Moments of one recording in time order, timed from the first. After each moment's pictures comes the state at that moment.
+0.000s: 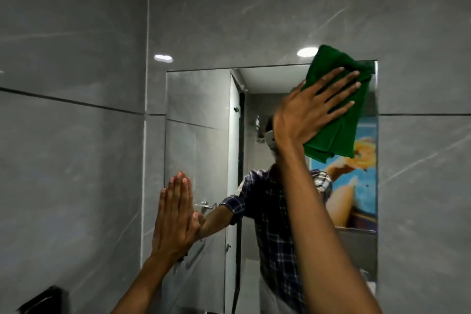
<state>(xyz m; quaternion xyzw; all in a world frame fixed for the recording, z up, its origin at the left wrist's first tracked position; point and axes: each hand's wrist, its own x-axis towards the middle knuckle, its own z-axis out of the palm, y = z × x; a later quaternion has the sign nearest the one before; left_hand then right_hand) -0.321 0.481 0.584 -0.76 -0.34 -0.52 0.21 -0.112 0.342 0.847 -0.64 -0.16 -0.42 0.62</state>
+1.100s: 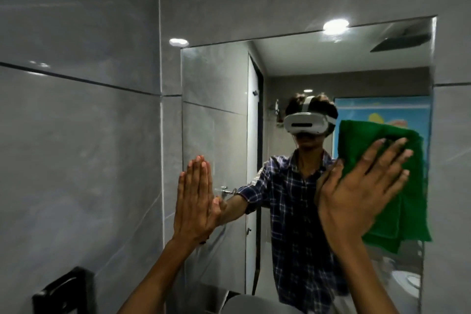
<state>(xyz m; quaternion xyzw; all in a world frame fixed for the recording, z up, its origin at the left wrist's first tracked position) -0.316 0.479 0.584 -0.74 -0.34 -0.53 0.24 -0.069 0.321 0.650 -0.65 -0.26 -0.43 0.56</state>
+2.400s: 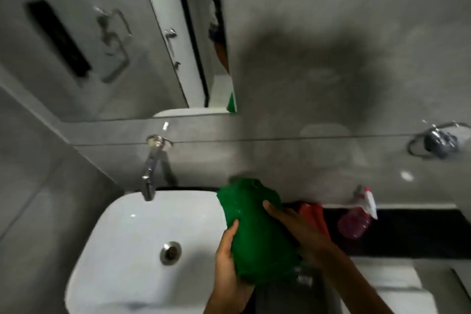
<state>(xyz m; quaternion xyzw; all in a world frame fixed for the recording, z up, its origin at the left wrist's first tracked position) -0.140 0.005 0.282 -0.14 -0.37 -0.29 -0.87 0.014 -0.025 0.302 -0.59 -0.20 0.57 0.53</state>
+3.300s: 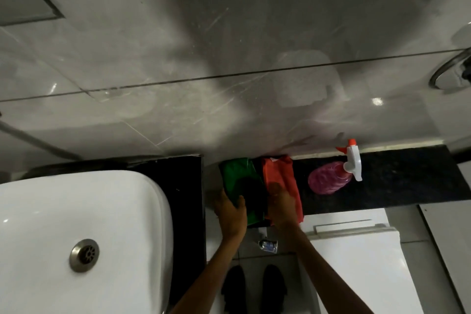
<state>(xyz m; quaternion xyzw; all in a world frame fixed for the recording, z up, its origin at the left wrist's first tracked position) 0.025 0.037 -0.004 -0.58 -0.67 -0.07 -0.46 0.136 -0.032 -0.010 -0.83 -0.16 0.42 0.32</state>
